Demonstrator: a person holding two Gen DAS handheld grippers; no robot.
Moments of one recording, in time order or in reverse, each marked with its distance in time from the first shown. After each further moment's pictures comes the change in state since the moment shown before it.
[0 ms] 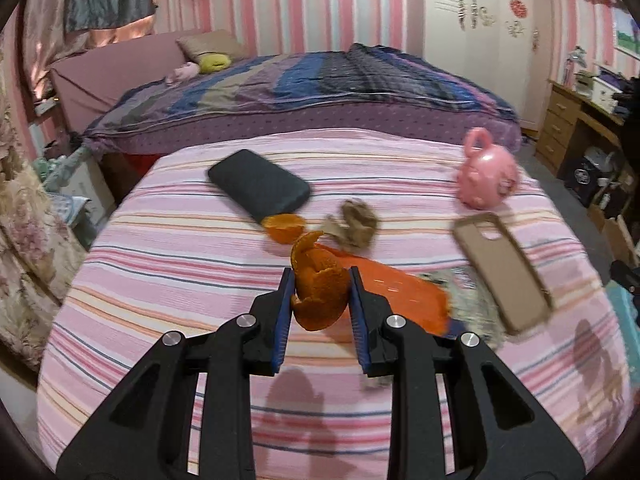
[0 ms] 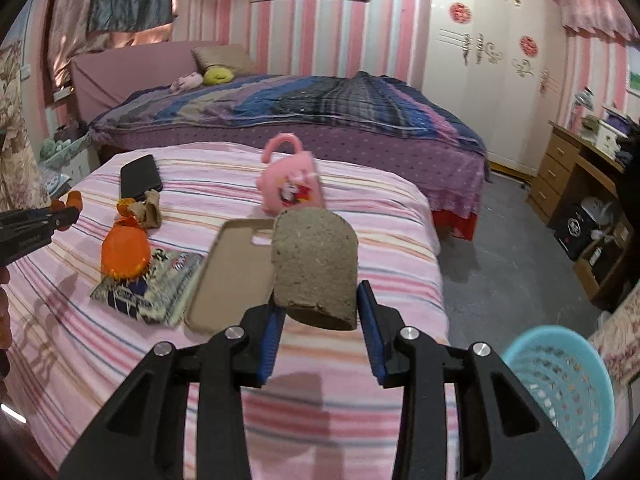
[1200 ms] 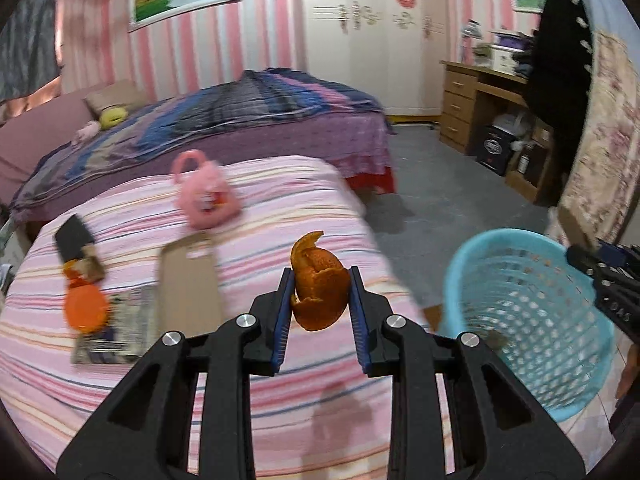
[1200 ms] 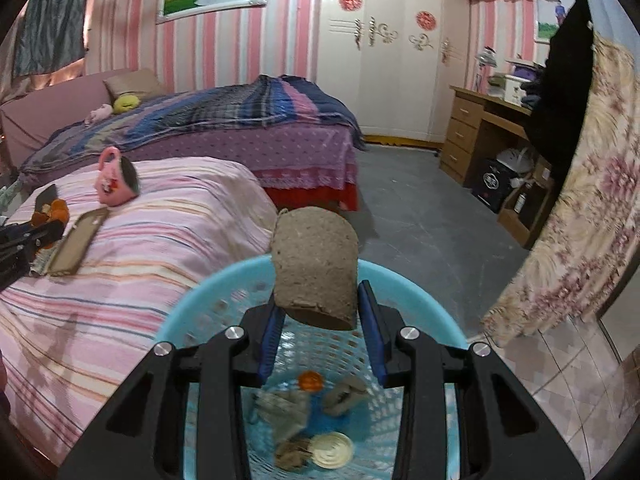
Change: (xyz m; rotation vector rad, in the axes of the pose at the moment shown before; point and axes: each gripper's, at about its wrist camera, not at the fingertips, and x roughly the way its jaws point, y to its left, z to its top) left arm -0.049 -0.286 -0.030 0.214 -0.089 -0.235; right arm -0.075 -0.225 -0.076 0.187 -0.007 -0.252
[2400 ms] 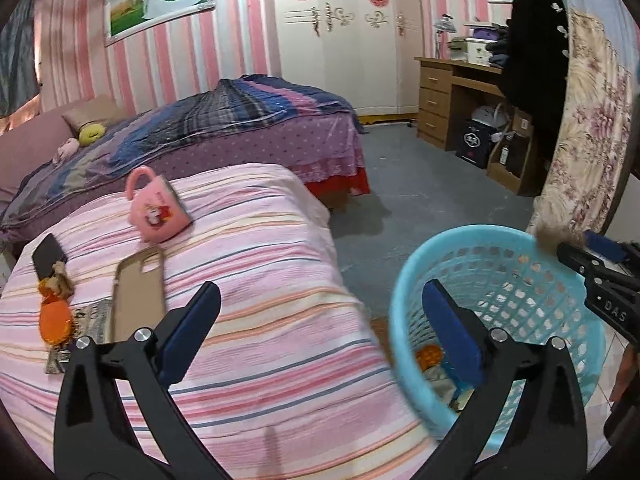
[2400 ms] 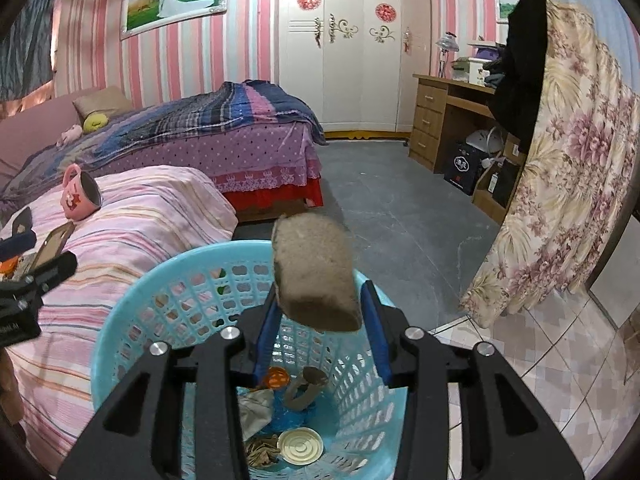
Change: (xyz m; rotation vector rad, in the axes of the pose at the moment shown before) left arm 0.010 -0.032 0.003 0.050 -0.017 -0.029; right arm 0.002 -0.036 -0.018 0.076 -0.023 -0.074
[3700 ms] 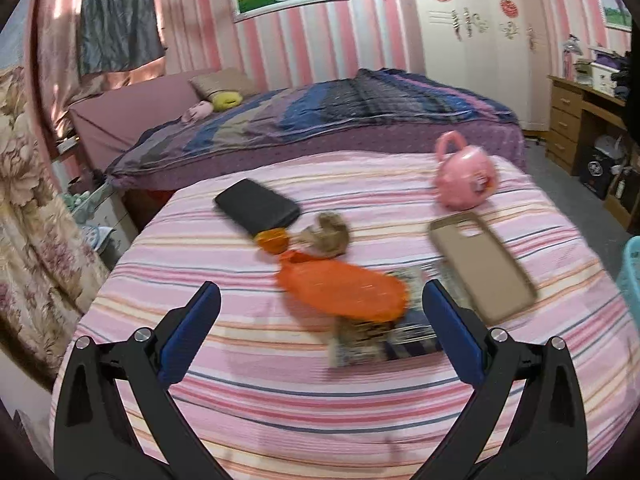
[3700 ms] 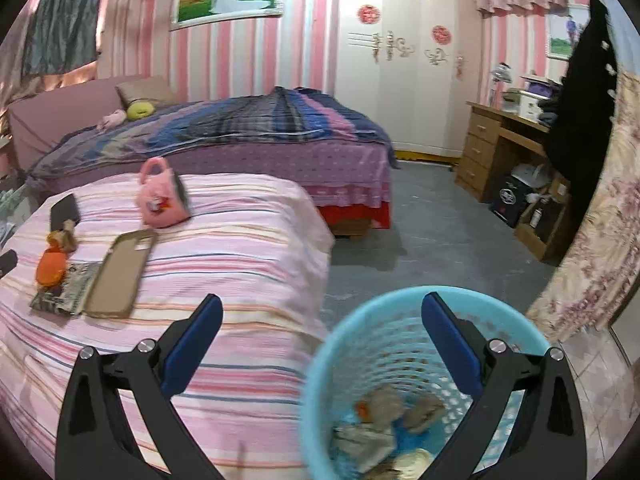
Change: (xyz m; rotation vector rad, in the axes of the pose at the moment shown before) left arm -0.059 0.273 -0.059 -0.175 0.026 0.410; right arm -0.009 0.171 0.026 -0.120 -0.033 0.116
